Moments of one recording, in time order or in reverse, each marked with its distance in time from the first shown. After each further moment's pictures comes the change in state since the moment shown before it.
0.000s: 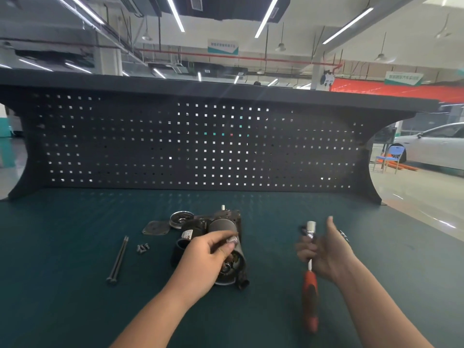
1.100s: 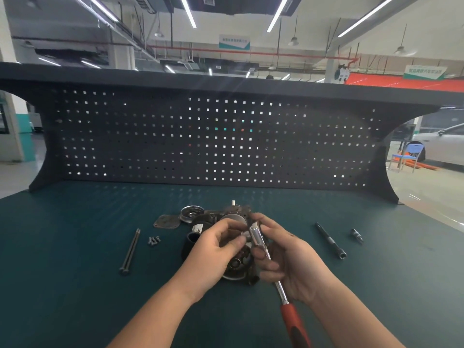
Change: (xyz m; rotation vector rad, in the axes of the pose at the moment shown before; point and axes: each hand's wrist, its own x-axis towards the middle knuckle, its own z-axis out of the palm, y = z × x) left_hand 0.000 -0.004 -0.004 -0.177 -0.095 0.073; right_hand -0.049 0.072 0.062 -0.356 -0.488 -0.019
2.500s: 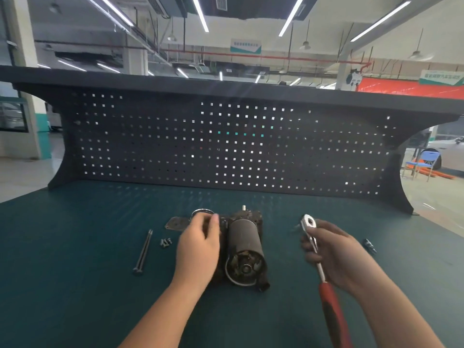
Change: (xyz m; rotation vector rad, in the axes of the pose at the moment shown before) left_hand 0.009 -0.007 -0.027 0.415 0.556 0.042; right_hand 0.001 -0.035 -0.044 -0.058 0.366 -0.156
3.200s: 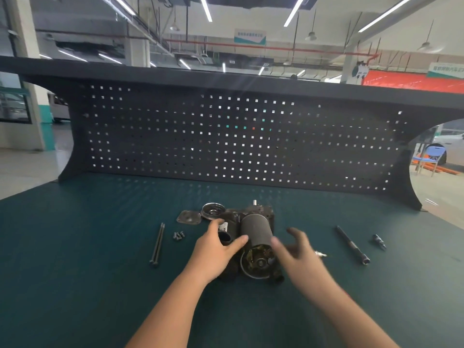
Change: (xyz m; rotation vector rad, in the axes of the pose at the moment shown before) left_hand 0.011 -0.035 -0.007 0.108 -0.367 -0.246; right_hand -0.003 0.071 0.038 -0.984 0.132 -0.207
